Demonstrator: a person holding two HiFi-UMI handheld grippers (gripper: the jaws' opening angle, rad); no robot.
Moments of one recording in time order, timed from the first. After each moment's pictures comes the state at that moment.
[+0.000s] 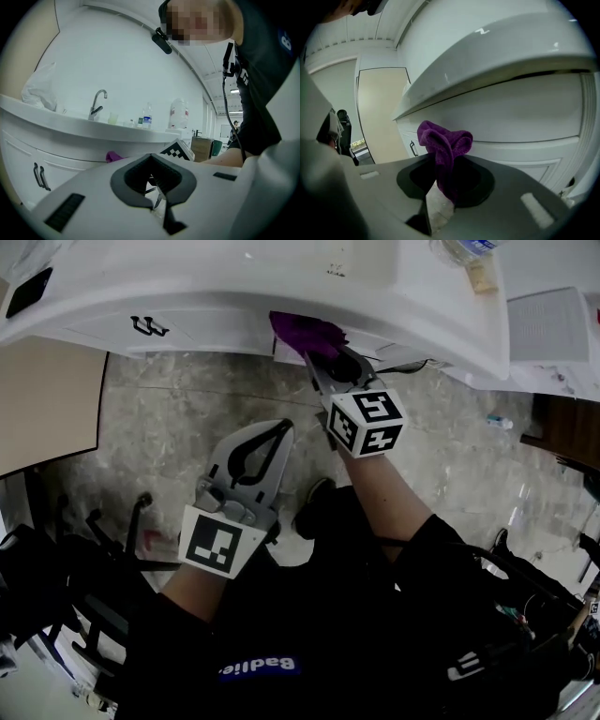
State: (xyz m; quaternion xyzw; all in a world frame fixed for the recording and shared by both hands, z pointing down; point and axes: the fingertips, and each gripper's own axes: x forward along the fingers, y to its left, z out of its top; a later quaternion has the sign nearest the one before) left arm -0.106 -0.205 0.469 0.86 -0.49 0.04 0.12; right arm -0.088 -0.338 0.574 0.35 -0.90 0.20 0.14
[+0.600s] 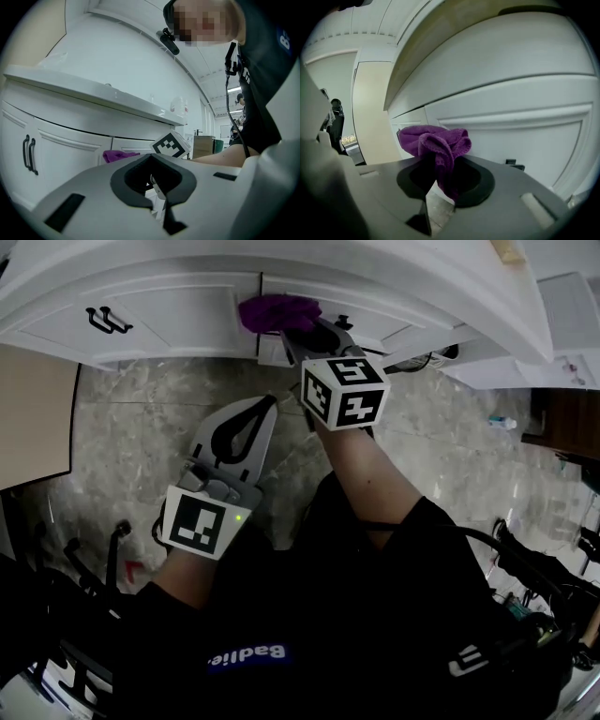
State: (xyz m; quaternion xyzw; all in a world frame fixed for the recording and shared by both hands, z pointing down) left arm -0.114 -0.227 0.595 0.87 -0.50 0.00 0.08; right arm -0.110 -0.370 0.672 0.37 -0.90 0.18 0.14
